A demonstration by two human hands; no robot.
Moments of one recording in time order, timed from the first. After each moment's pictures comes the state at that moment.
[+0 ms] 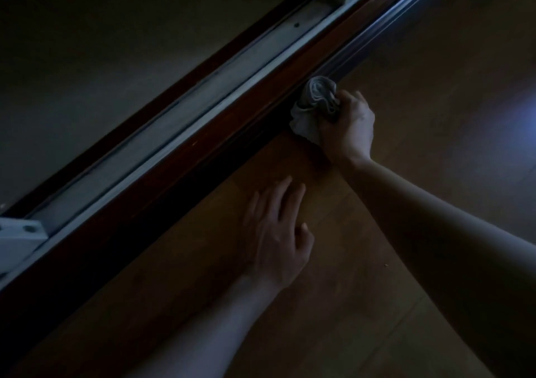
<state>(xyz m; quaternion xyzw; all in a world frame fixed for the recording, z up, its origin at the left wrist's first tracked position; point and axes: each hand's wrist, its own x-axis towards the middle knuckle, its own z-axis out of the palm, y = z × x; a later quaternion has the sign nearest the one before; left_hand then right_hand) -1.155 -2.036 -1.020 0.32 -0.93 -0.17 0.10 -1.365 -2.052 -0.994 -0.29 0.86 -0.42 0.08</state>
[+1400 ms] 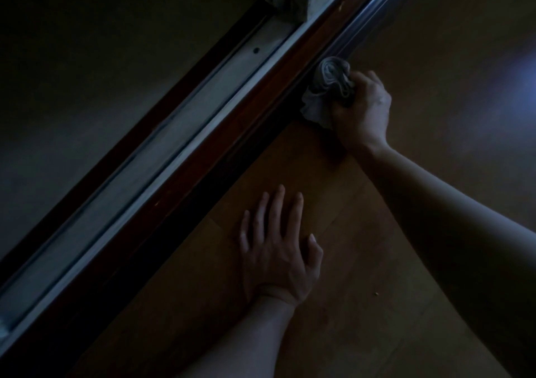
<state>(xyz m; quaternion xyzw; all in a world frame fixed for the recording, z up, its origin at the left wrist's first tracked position) -1.200 -2.033 -1.030 0.35 -0.93 -0.08 0.04 -1.449 -2.055 -0.996 -0.26 0.87 -0.41 0.06</state>
